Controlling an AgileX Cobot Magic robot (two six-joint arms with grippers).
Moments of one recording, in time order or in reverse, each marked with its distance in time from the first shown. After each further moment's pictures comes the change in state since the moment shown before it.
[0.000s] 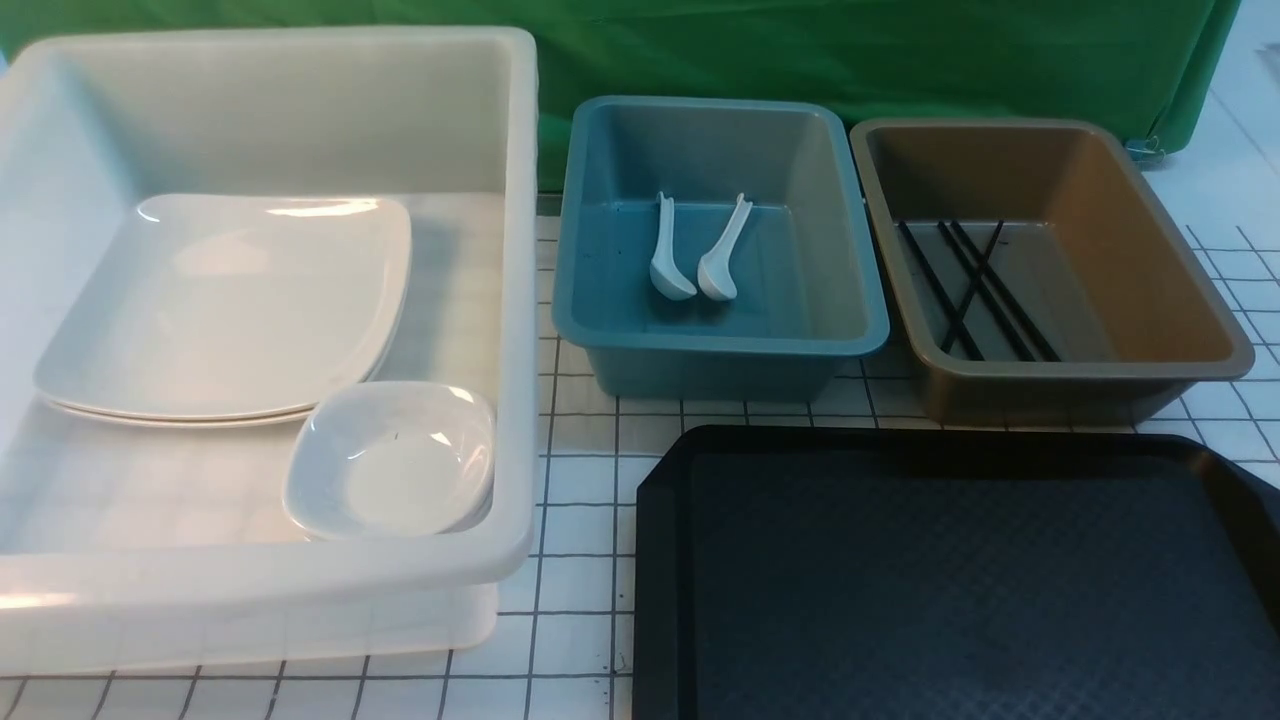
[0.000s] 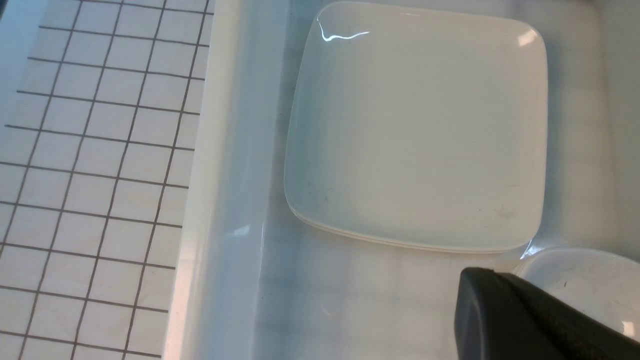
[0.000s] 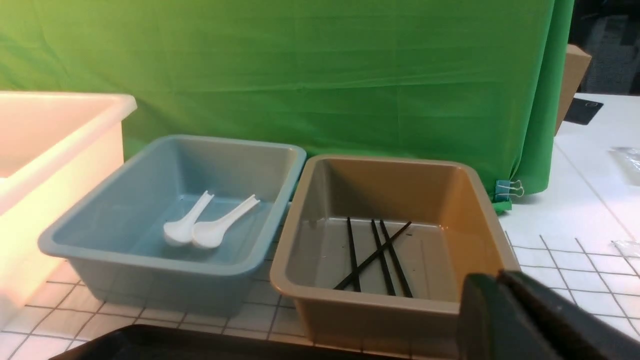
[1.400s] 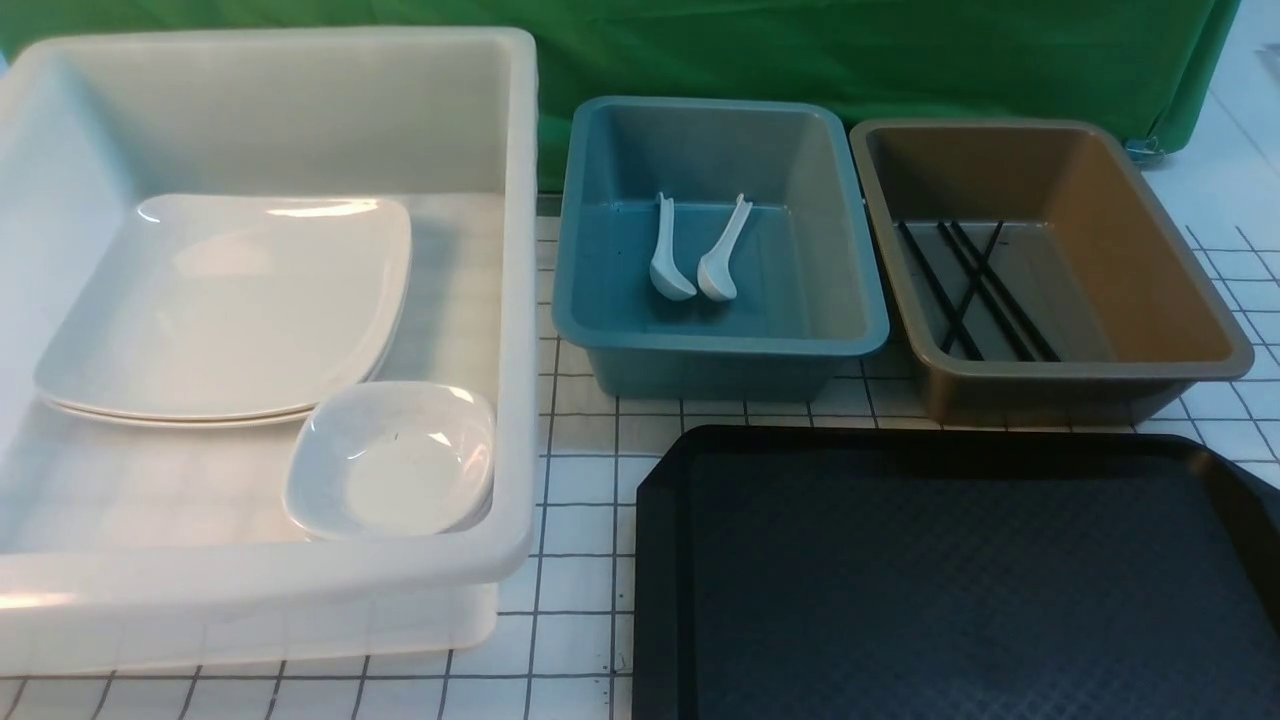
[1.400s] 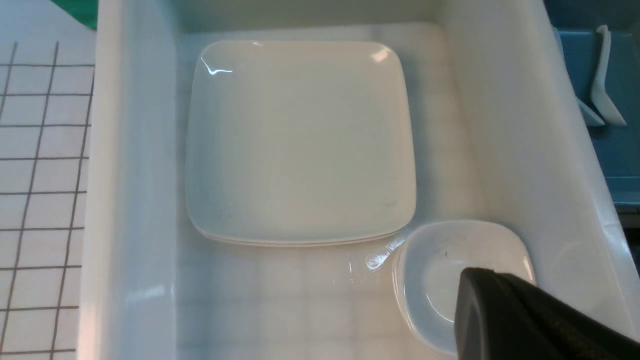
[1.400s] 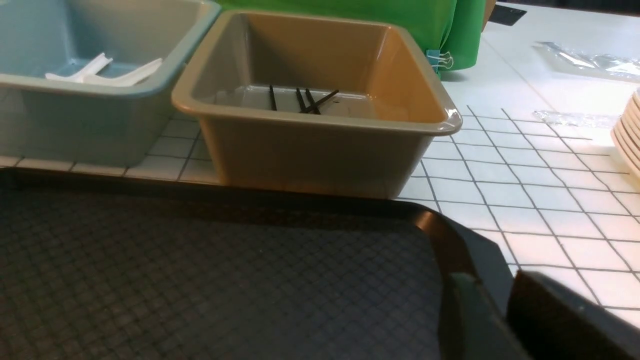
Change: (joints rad) right arm -0.139 -0.295 0.371 -0.076 0.030 0.000; left arm 0.000 -0.251 0.117 -0.208 0.004 0.147
